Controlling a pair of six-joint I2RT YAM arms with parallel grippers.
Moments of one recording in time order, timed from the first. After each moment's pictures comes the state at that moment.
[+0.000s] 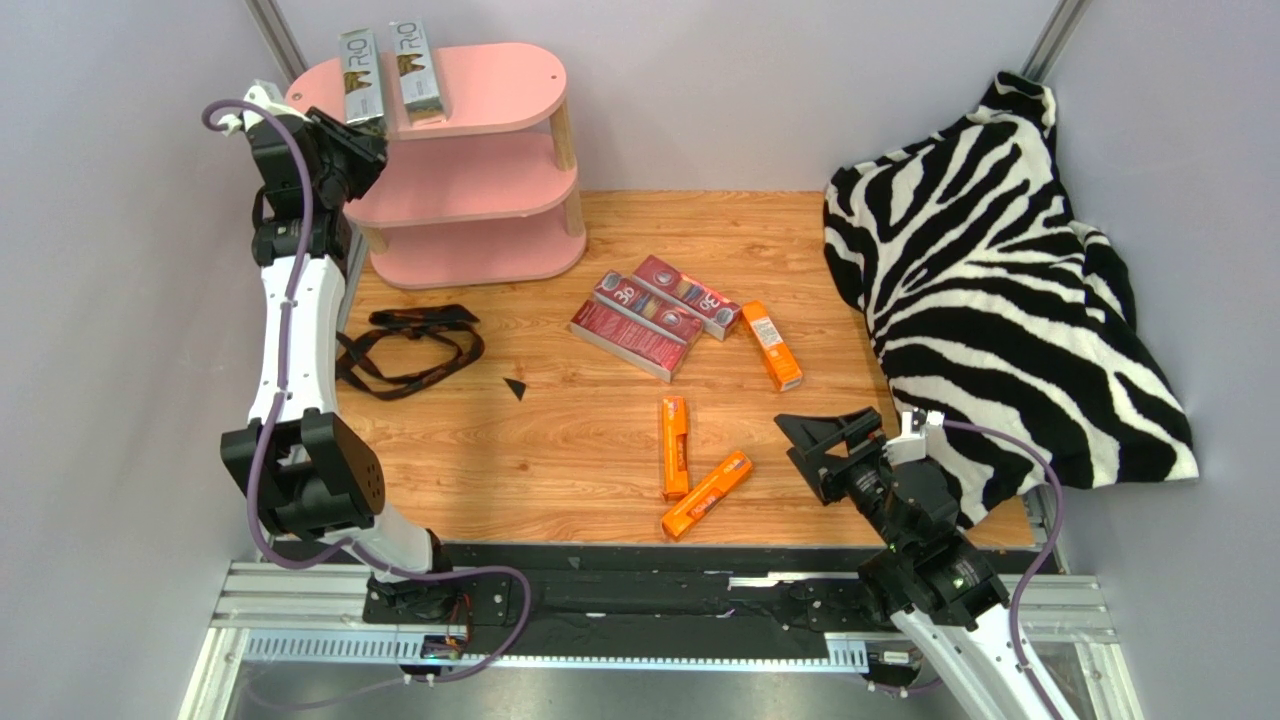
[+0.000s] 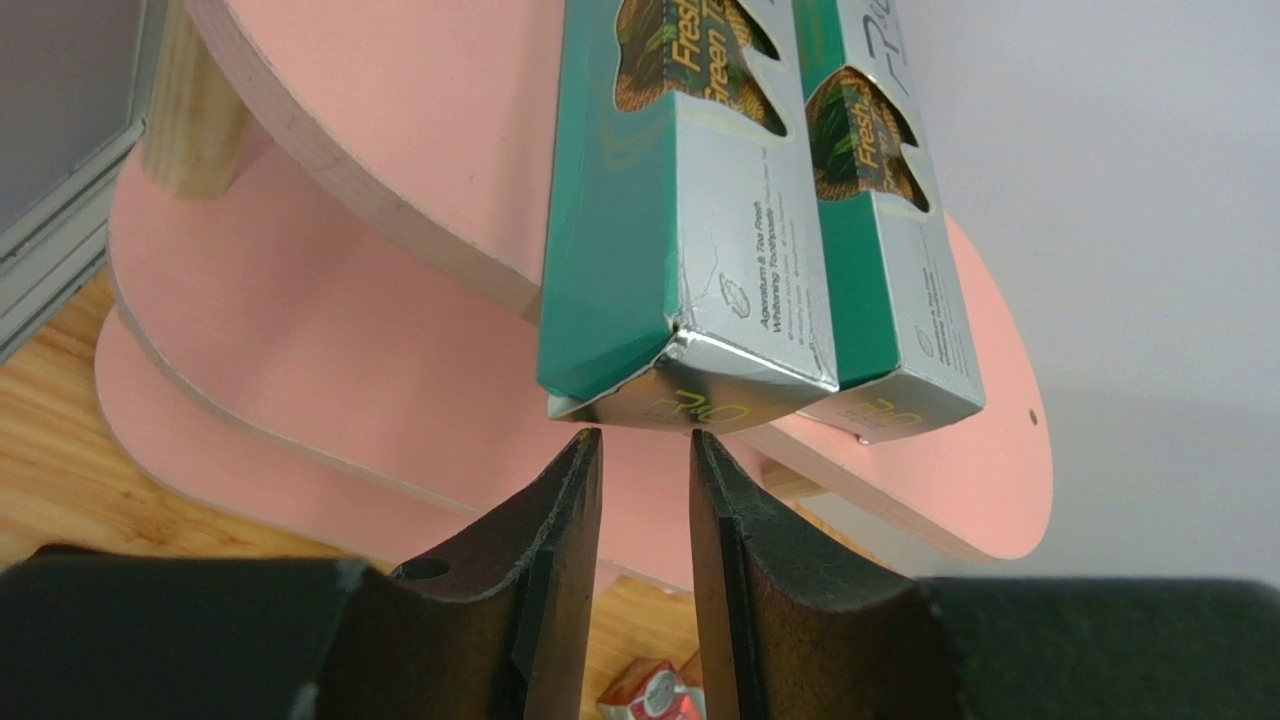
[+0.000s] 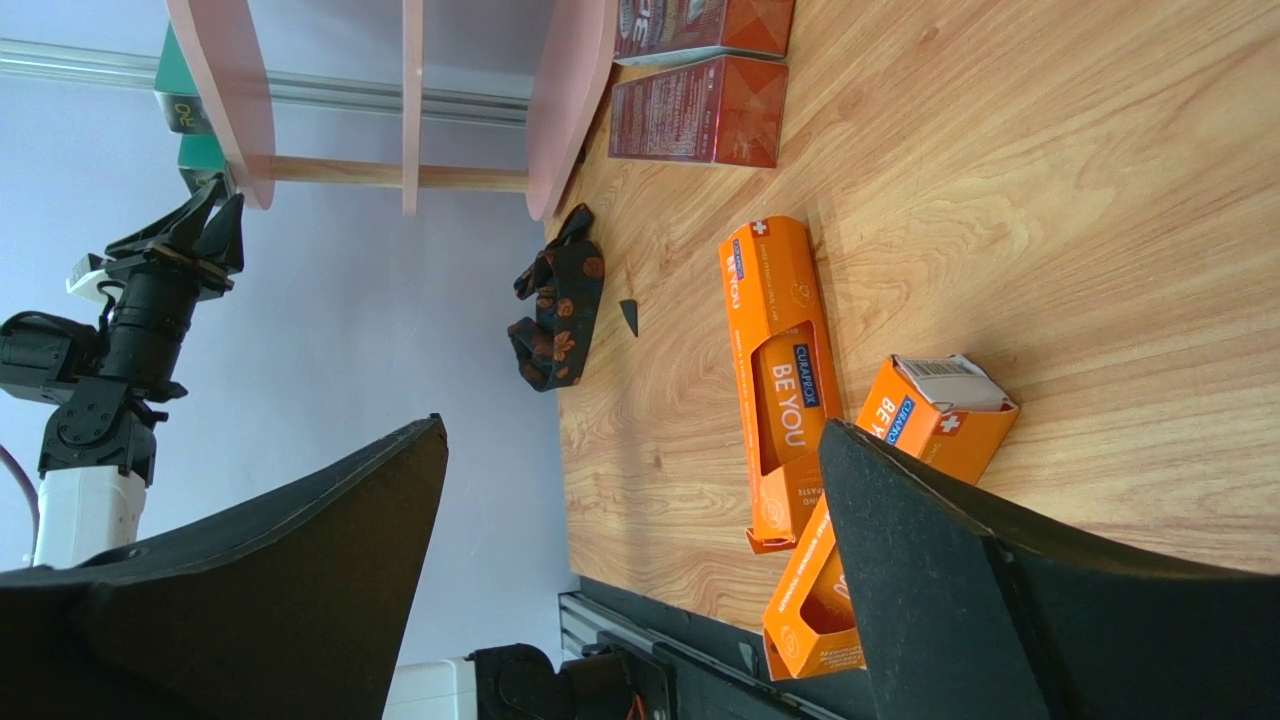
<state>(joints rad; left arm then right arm) 0.22 1.57 1.63 -0.21 0.11 -0.71 0.52 0.02 0.22 -0.43 0.06 1.32</state>
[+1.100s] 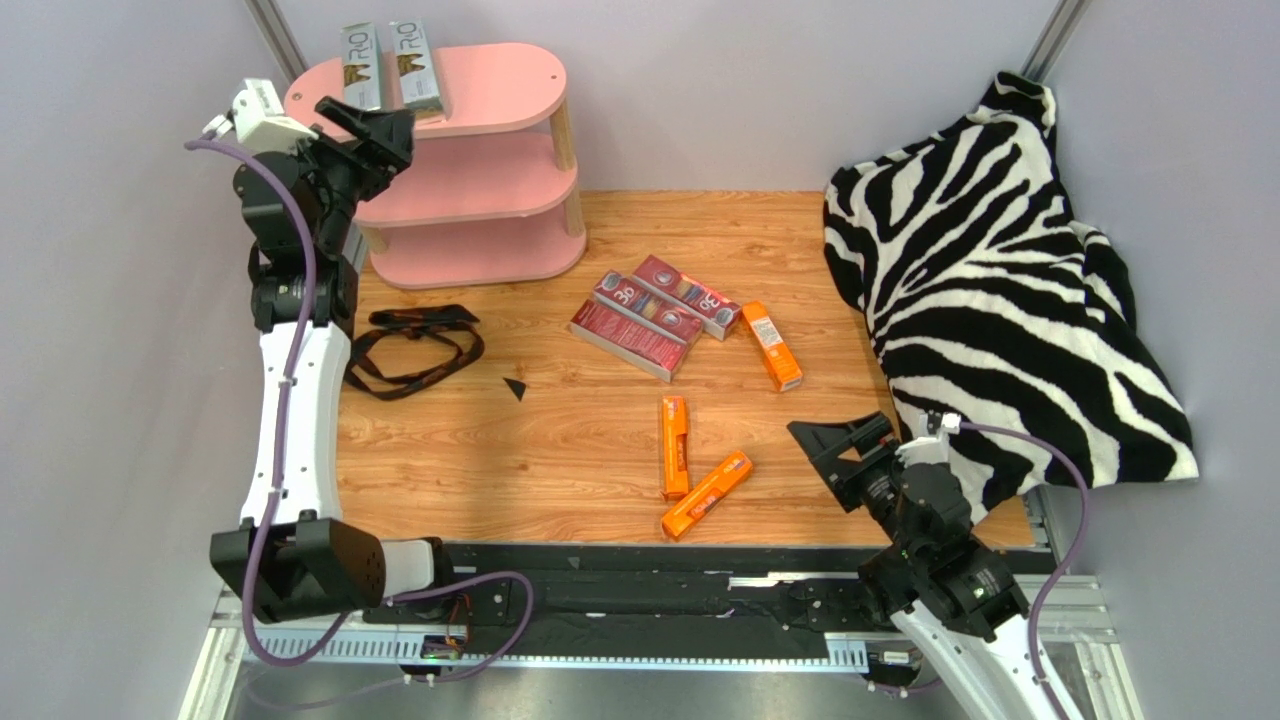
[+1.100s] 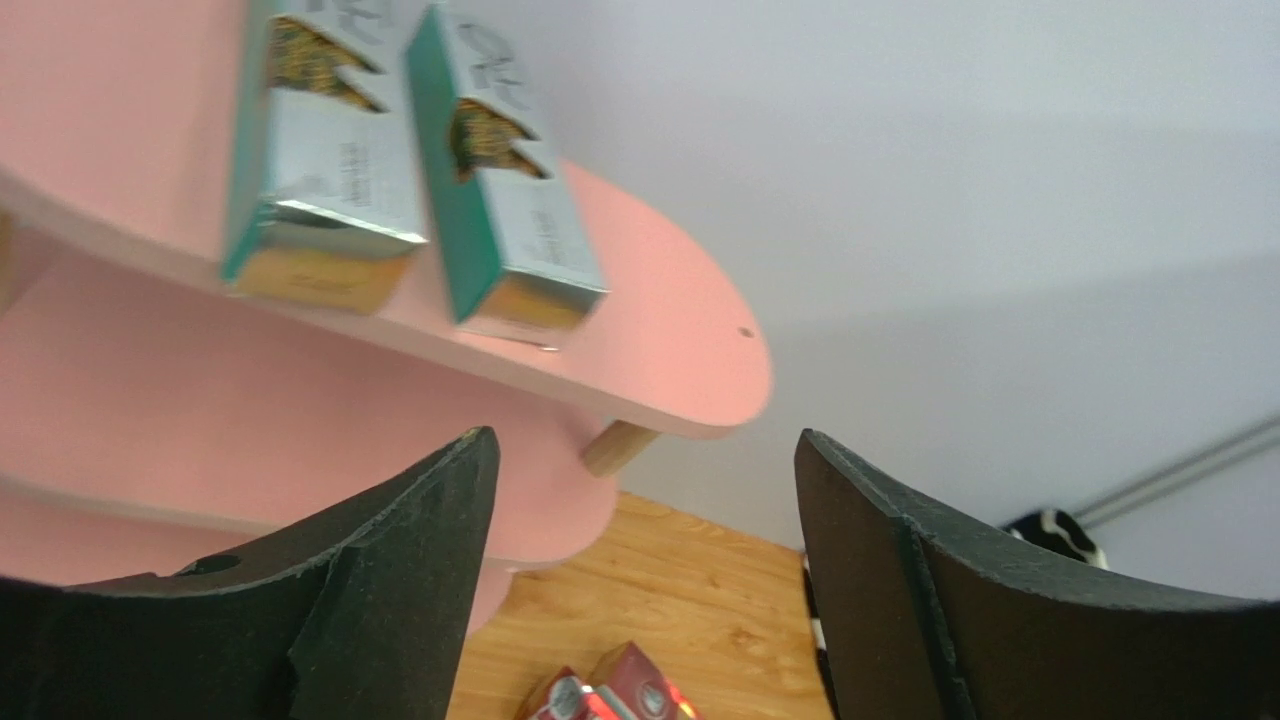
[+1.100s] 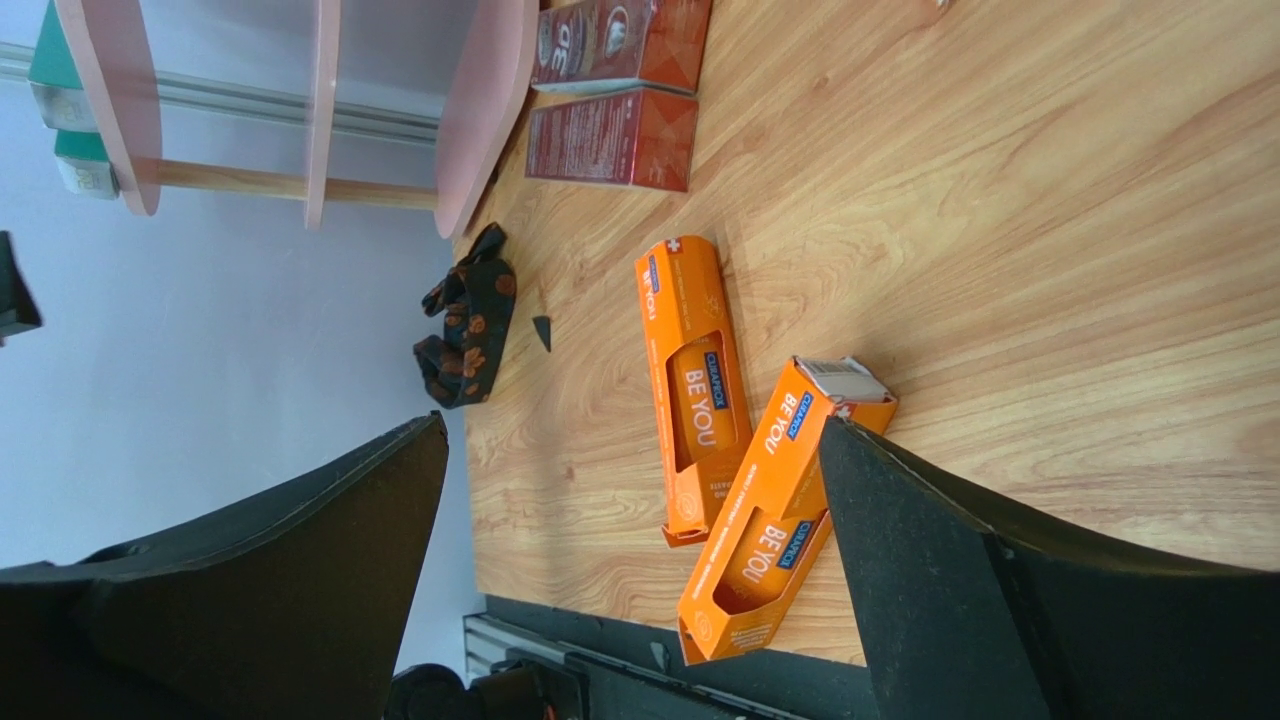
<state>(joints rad) 0.17 1.30 1.42 0.00 0.18 -0.69 0.52 0.01 0.31 -0.60 0.13 1.21</state>
